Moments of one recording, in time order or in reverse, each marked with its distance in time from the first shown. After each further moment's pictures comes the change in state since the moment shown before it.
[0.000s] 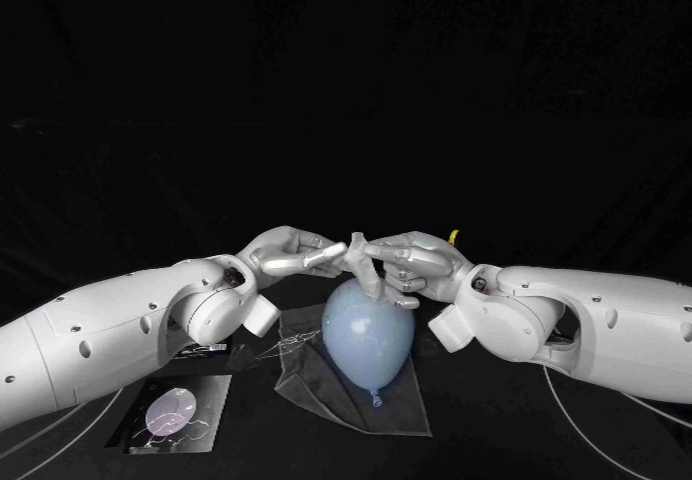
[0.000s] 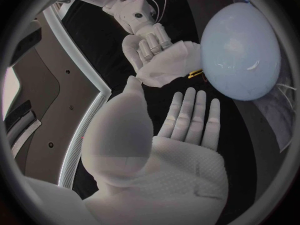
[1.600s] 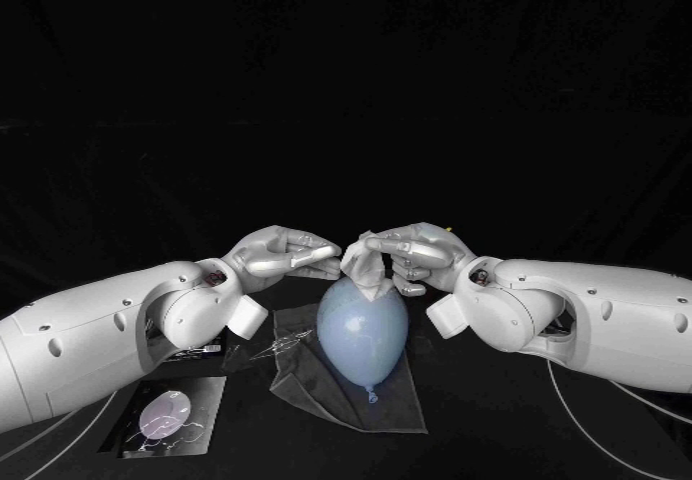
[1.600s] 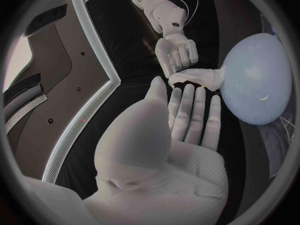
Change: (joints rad) left arm -0.001 -0.035 0.000 0.017 0.184 0.139 0.059; left_hand 0.329 0.175 0.015 -0.068 0.000 0.113 0.002 0.044 -0.024 0.099 -0.040 -0.067 0.003 0.080 -0.030 0.042 -0.013 0.000 0.074 0.002 0.015 0.010; right arm 0.007 -0.015 0.000 -0.008 -0.014 -0.155 -0.022; right_hand 0.070 -0.022 -0.148 -0.102 0.113 0.108 -0.032 0.057 0.006 0.000 -0.015 0.070 0.001 -0.002 -0.010 0.000 -0.001 -0.002 0.041 -0.013 0.079 0.000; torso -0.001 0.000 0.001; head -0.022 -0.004
